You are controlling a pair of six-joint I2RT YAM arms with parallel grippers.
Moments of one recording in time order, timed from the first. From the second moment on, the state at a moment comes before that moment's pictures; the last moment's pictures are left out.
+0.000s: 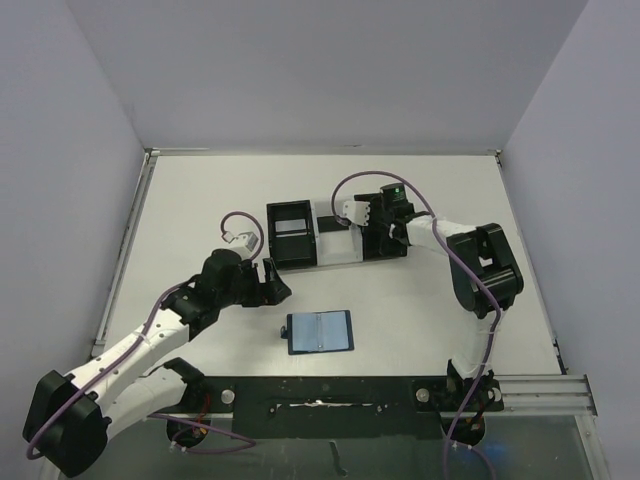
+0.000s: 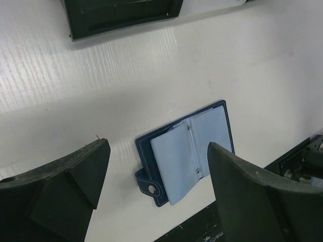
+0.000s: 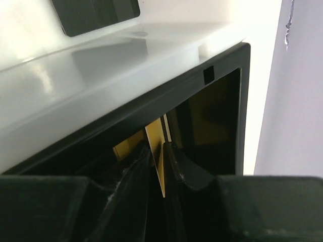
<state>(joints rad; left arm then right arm) -0.58 0.94 0.54 -0.25 0.12 -0.64 0.35 1.92 1.15 0.02 -0.10 -1.21</state>
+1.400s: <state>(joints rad) -0.59 0.96 0.54 -0.22 0.32 -0.70 0.24 1.32 1.02 0.00 -0.26 0.06</state>
